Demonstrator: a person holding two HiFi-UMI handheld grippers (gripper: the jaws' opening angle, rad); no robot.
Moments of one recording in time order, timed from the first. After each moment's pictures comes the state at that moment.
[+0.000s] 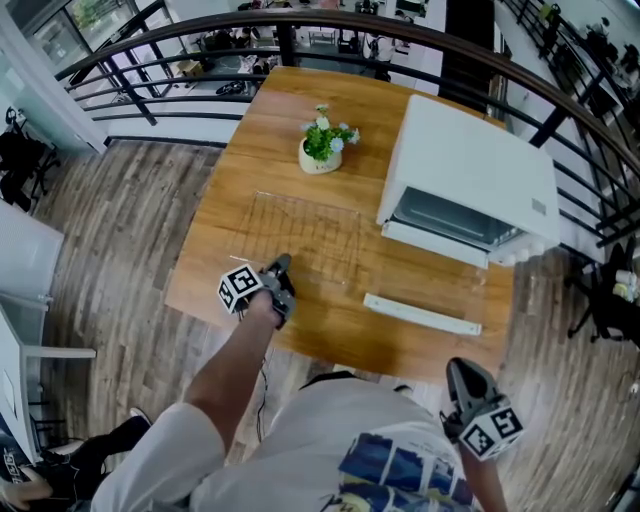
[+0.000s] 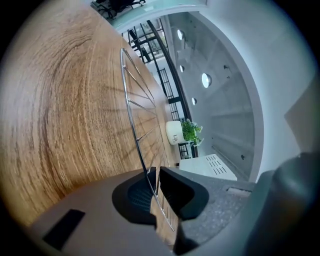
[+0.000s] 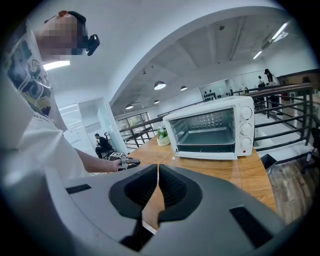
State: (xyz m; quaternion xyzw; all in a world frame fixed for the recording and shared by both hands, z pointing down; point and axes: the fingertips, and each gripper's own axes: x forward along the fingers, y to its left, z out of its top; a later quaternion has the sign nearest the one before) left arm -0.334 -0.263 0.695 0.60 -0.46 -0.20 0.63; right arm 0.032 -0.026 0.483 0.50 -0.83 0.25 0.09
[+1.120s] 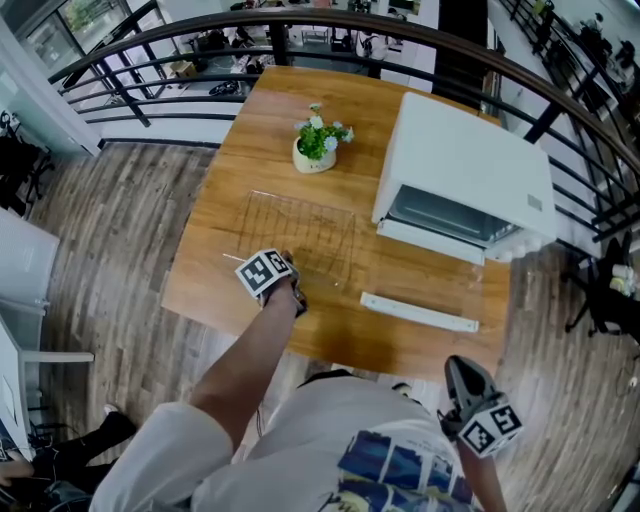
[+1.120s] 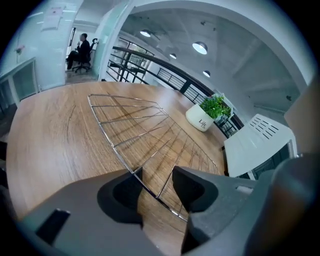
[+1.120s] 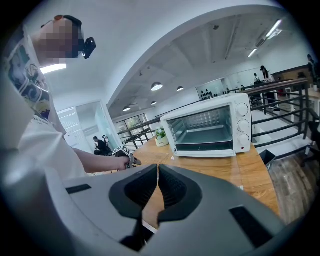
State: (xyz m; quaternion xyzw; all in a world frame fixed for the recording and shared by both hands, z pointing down) left arm -0.341 -0.262 0.709 0.54 -0.65 0.08 0.52; right arm 0.034 -0.026 0.487 0.51 -0.82 0.26 0.08
